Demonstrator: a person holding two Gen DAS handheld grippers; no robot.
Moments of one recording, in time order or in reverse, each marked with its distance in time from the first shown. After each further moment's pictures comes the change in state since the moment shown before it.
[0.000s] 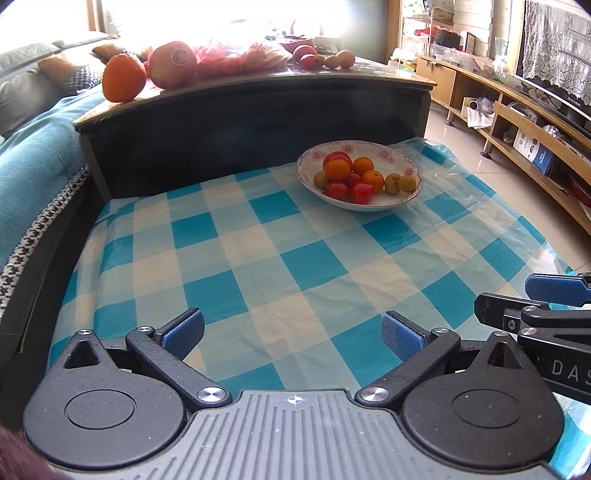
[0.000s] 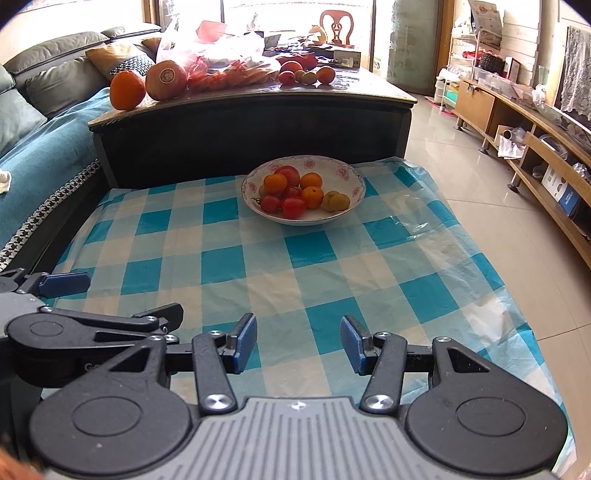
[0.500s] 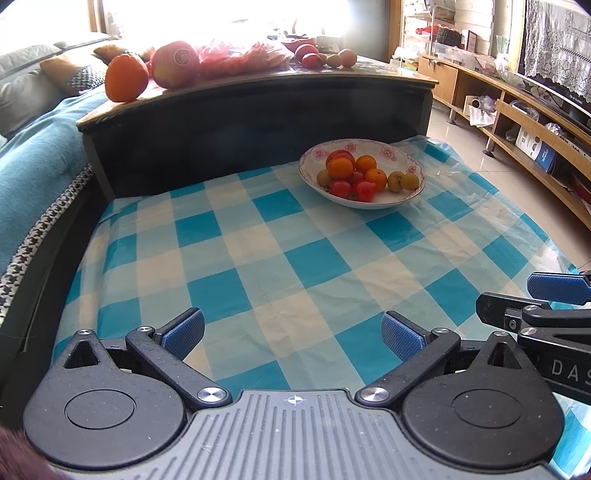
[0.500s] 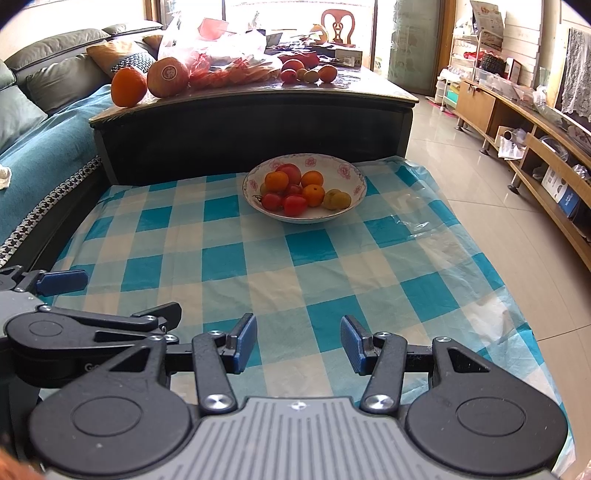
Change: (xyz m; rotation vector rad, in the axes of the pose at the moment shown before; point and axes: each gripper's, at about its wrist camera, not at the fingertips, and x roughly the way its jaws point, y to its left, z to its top) left arm 0.000 0.001 -0.001 0.004 0.003 0.012; right arm 0.001 0.002 -0.001 -0.006 0.004 -0.003
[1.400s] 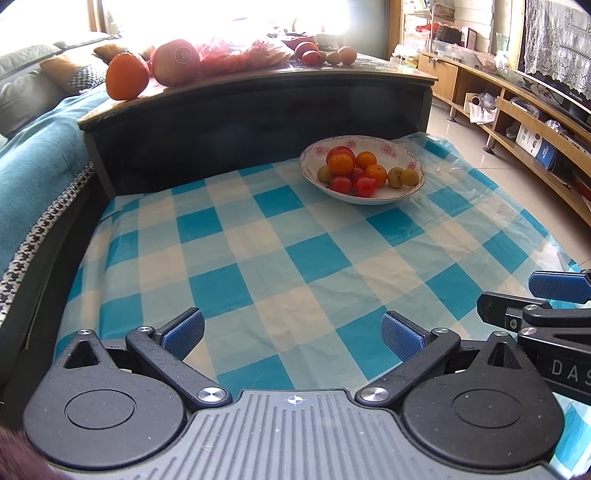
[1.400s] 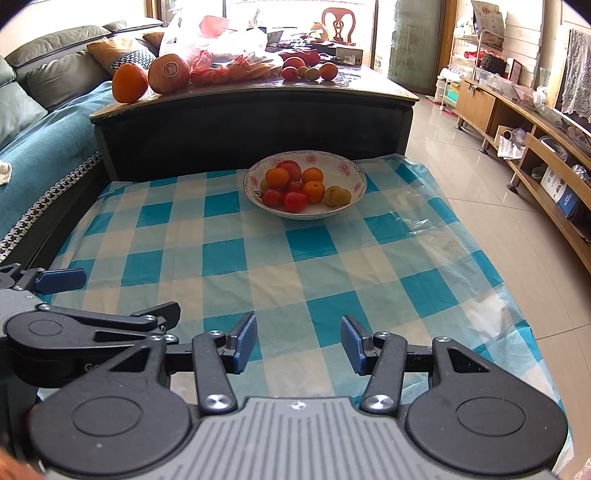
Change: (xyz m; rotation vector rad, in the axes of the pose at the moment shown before) left arm -0.001 0.000 -0.001 0.000 0.002 -0.001; right arm -0.001 0.001 -0.005 -0.004 0.004 -0.002
